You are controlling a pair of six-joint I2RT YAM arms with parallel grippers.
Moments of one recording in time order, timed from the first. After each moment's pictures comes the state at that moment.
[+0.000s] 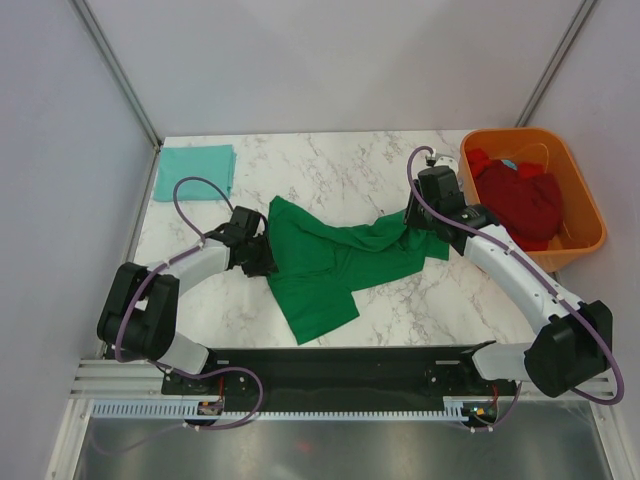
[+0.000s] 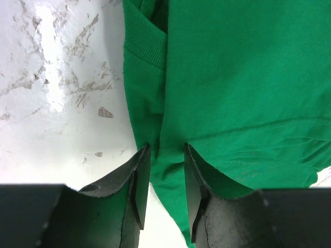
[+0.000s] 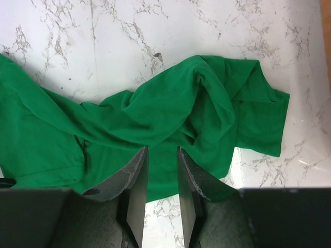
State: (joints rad) left arm -0.34 1.50 0.78 -0.37 0.07 -0.58; right arm 0.40 1.31 1.10 -0.51 0.22 0.49
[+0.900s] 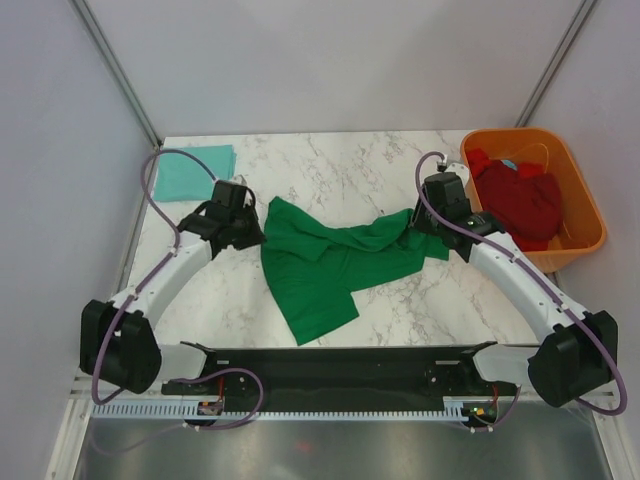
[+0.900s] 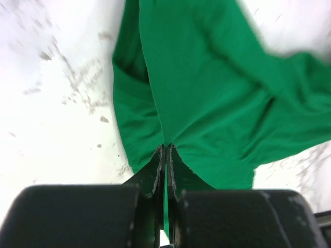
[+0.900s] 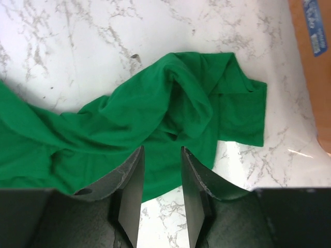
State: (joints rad) left arm -0.33 1.34 0.96 -0.54 0.01 -0.58; right arm 0.38 1.26 1.05 -0.51 0.27 0.53
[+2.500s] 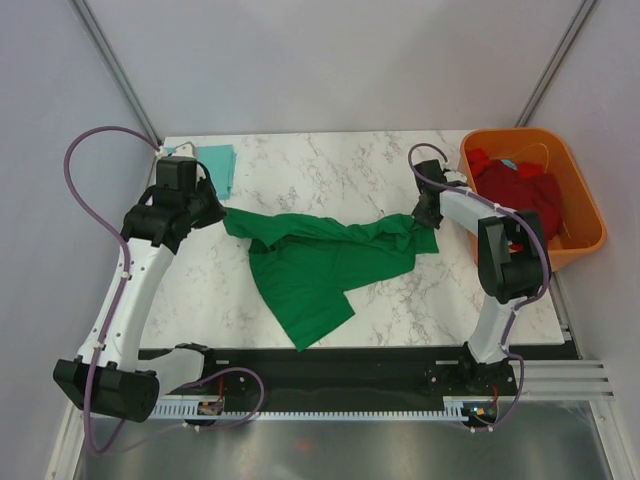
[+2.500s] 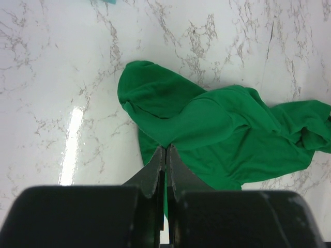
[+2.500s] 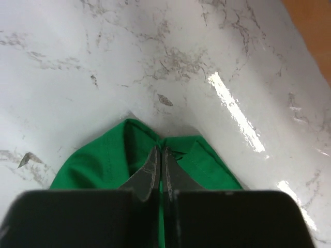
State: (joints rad) left arm -0.17 1.14 1.27 -0.83 -0.08 -0.46; right arm 0.20 1.90 1.26 -0.47 0.35 0.79
